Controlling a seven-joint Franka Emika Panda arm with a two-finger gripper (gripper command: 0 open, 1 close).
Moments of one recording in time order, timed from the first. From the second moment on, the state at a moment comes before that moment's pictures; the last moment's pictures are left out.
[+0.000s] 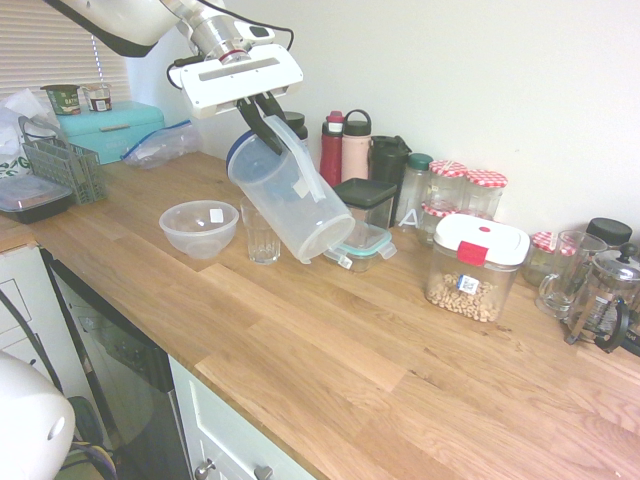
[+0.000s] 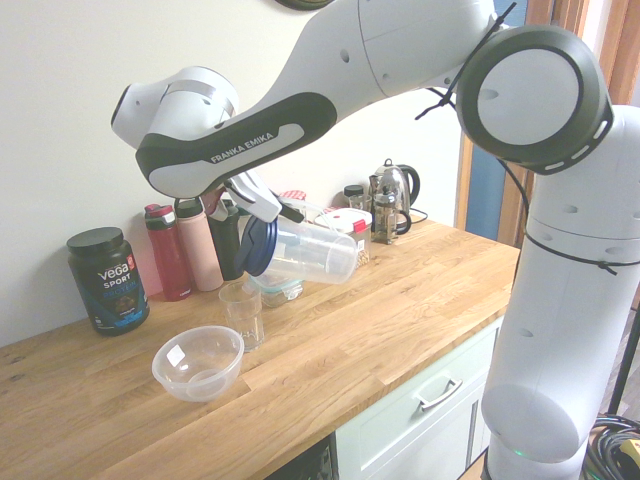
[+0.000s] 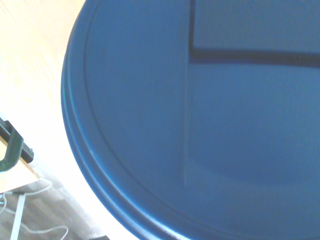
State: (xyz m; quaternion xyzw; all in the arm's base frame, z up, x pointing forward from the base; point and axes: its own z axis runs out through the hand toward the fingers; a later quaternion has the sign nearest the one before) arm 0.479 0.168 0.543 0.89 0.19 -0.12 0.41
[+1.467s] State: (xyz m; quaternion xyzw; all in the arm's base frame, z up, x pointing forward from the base) arm 0.477 0.046 0.608 0.98 0.01 -0.03 0.18
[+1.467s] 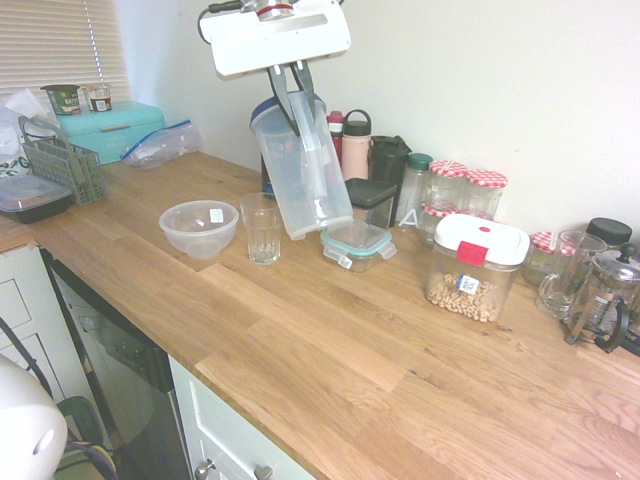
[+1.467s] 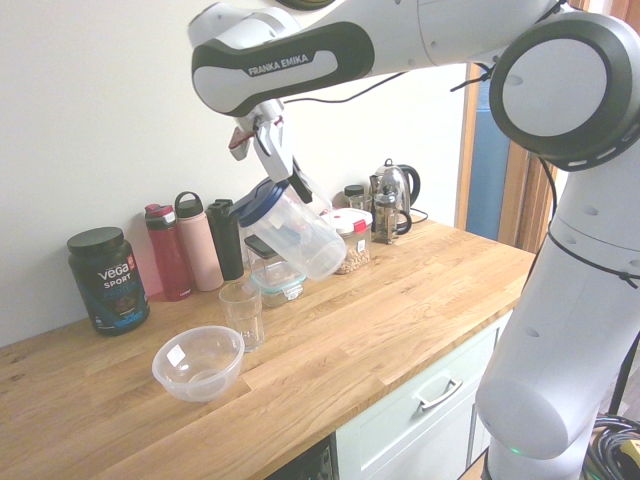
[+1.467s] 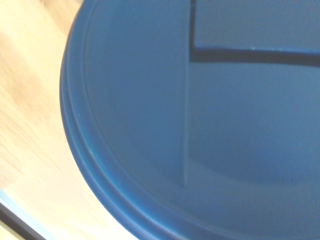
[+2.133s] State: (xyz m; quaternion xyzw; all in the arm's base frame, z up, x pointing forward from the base) arm 0.393 -0.100 0.575 0.97 -0.24 0.01 0.03
